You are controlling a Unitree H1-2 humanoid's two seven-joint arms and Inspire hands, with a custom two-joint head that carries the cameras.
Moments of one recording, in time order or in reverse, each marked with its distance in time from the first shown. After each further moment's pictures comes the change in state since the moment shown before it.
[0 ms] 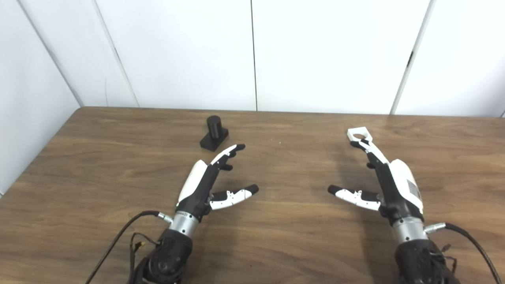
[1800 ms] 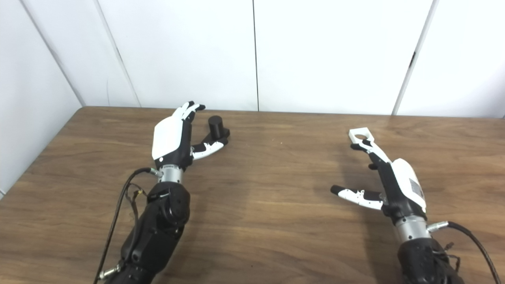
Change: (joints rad) left arm -0.285 0.076 0.020 0.229 0.313 0.317 0.250; right arm -0.011 -0.009 -0.002 0.012 -0.005 -0.001 0.004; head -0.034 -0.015
